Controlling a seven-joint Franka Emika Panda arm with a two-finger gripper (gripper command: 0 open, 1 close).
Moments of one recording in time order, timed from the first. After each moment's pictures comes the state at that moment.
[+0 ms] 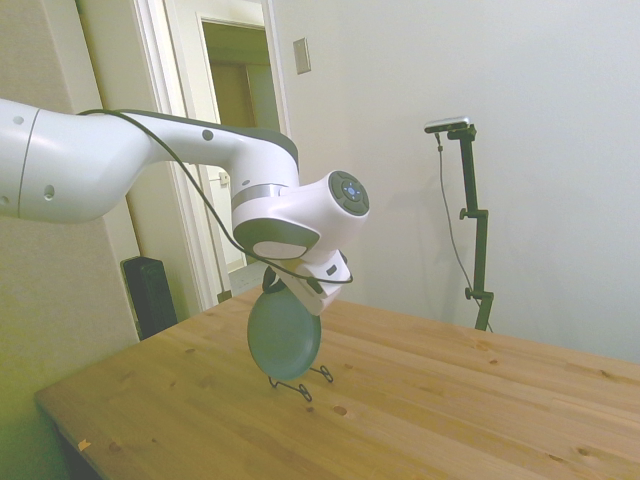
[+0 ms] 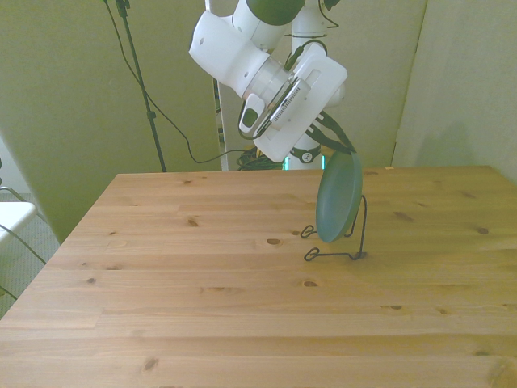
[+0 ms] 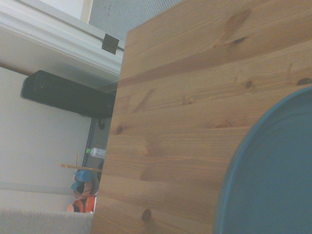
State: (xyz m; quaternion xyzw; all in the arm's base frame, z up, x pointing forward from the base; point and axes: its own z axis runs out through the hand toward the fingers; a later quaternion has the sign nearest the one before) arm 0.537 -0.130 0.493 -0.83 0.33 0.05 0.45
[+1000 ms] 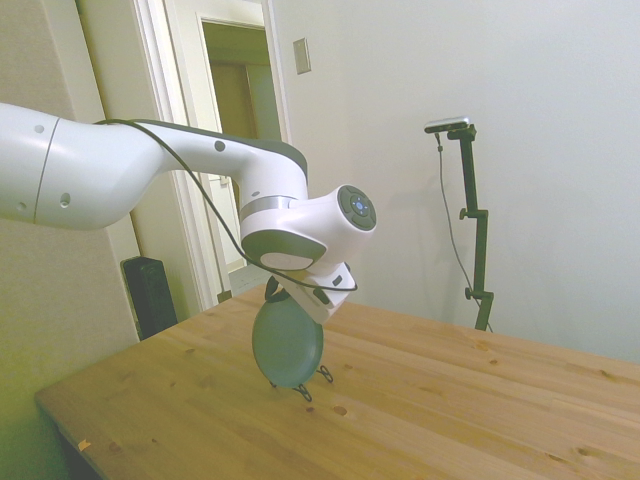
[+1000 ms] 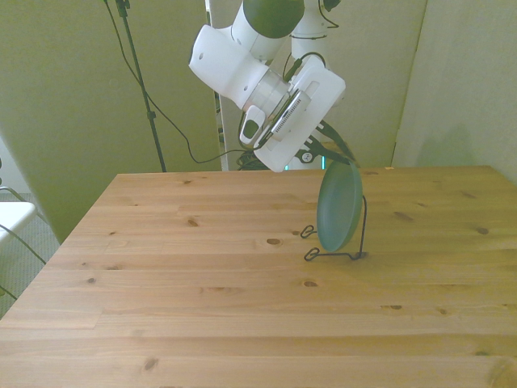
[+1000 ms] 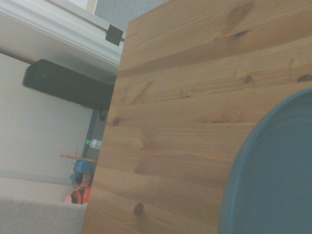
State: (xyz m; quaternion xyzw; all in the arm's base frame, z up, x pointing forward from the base) arm 0.541 -0.131 0.477 -0.84 0.31 0.05 0.45
